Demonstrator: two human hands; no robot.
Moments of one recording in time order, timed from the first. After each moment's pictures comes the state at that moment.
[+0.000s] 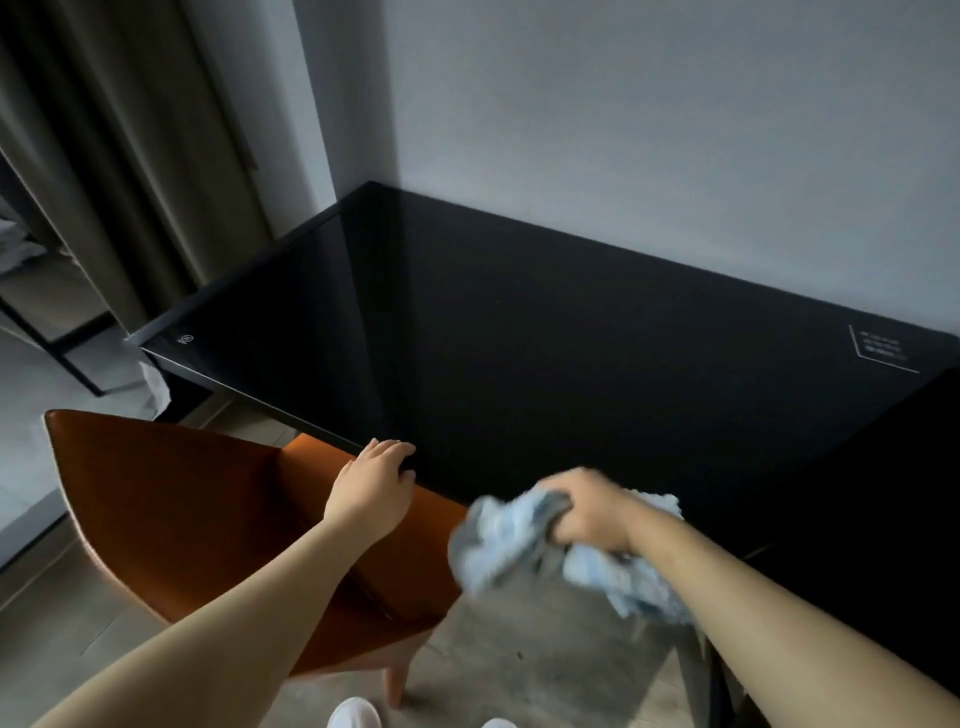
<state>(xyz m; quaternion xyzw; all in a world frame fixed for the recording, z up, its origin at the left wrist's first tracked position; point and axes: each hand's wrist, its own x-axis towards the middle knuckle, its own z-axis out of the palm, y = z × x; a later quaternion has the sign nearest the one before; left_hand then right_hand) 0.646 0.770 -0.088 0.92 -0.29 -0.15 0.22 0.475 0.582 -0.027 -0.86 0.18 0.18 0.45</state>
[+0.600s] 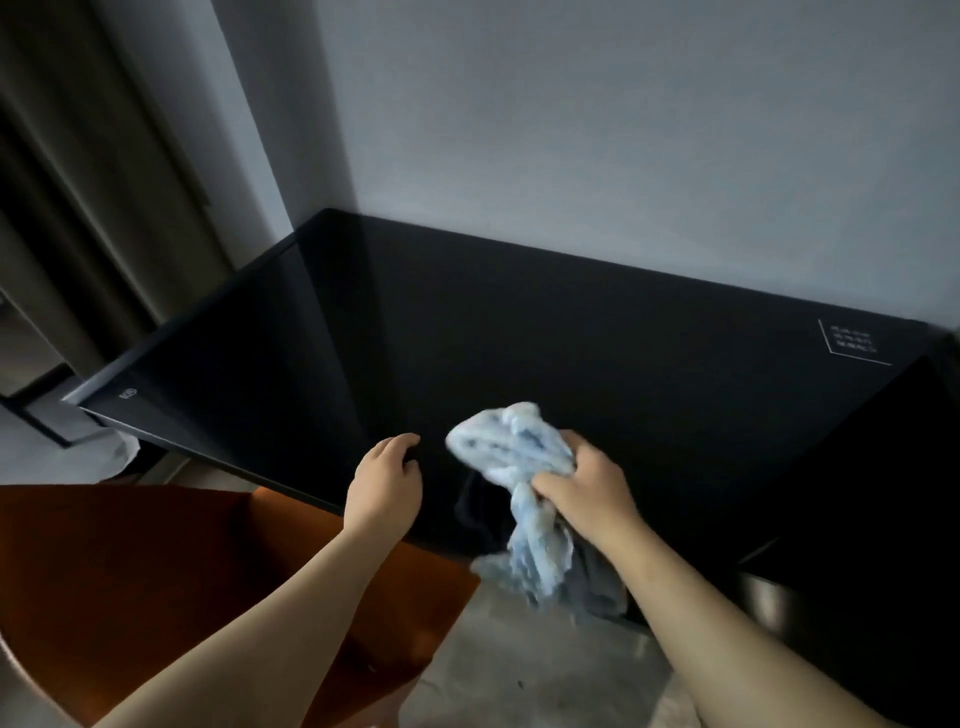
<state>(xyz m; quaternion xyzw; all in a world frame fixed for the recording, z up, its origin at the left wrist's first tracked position) 0.641 0.697 -0.070 0.90 -0.24 -0.11 0.34 0.488 0.549 -0.030 -0.77 0.38 -0.09 0.50</state>
